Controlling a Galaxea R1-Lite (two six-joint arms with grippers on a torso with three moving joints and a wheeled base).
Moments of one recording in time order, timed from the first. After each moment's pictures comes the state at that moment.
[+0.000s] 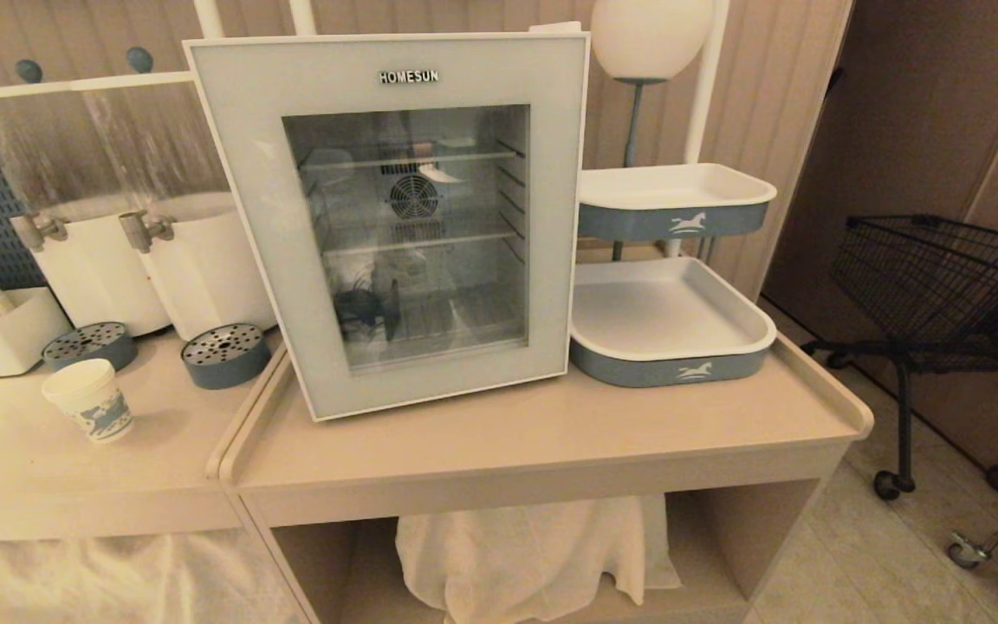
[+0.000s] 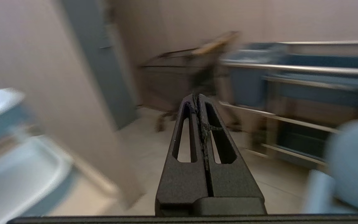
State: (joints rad) left arm 0.01 0.00 0.00 -0.01 0.00 -0.04; right arm 0.13 0.54 -0.49 -0.34 -0.96 -0.10
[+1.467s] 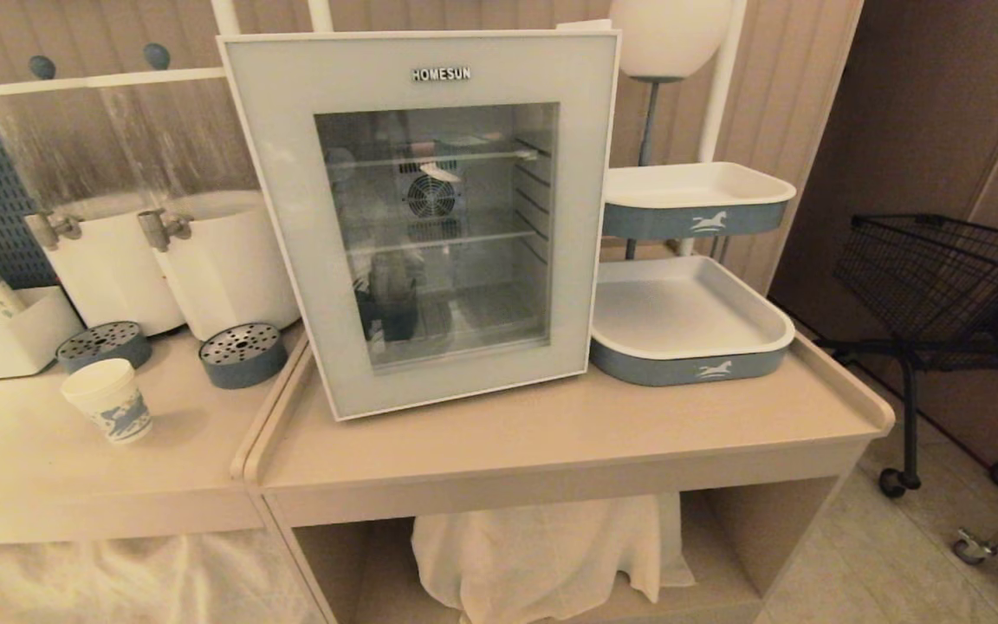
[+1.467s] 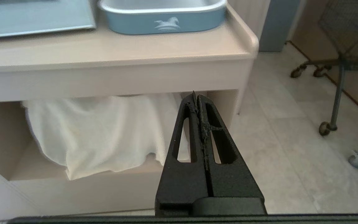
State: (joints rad) left arm 0.00 0.00 0.00 -0.01 0.00 -0.04; right arm 0.00 0.00 -0.04 0.11 0.00 -0.04
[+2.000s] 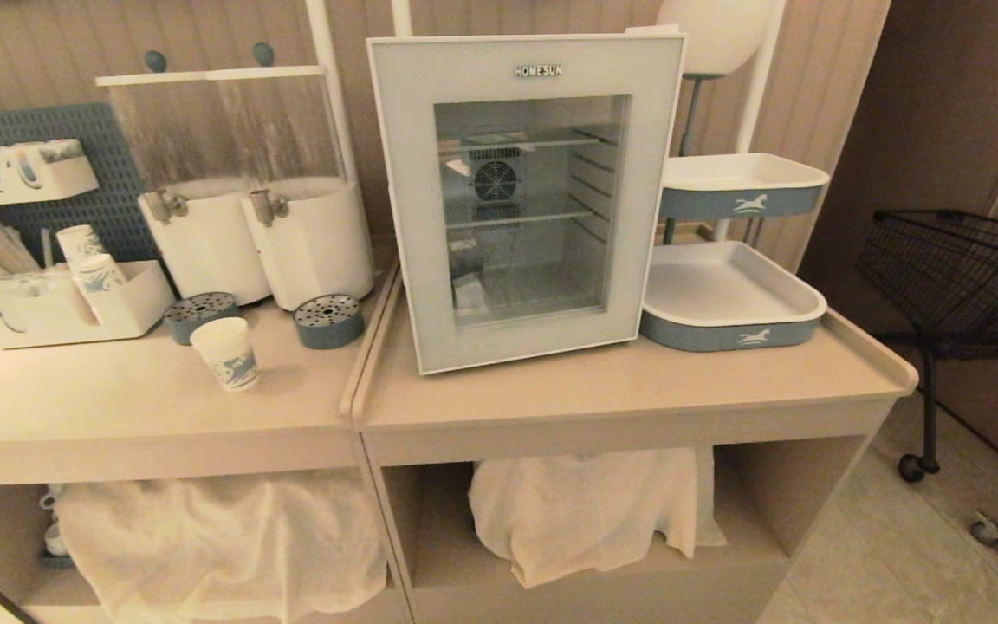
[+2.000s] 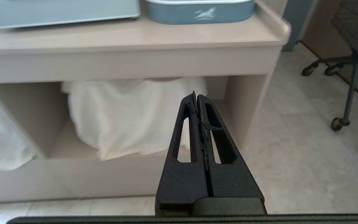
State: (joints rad) left arm 0.01 0.00 0.00 -0.01 0.00 -0.04; right arm 0.00 0.00 -0.04 0.11 0.00 -0.04
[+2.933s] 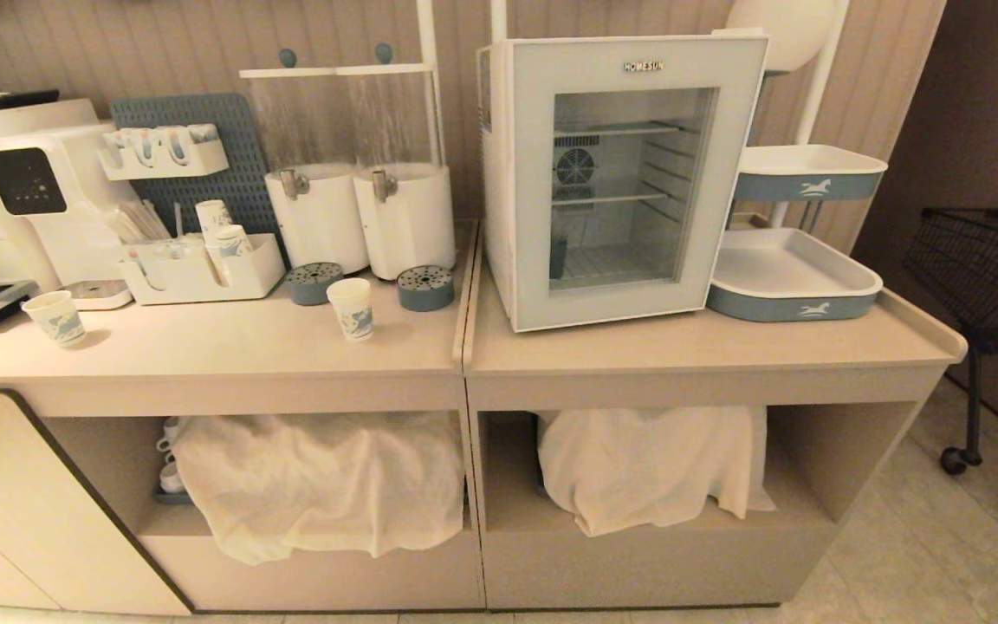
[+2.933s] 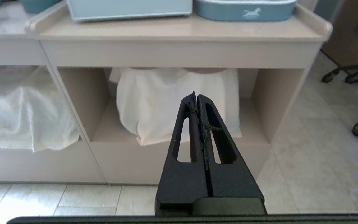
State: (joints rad) left arm 0.01 0.00 0.00 -0.01 0.00 -0.04; right arm 0.00 0.00 -0.02 0.05 0.00 -0.06
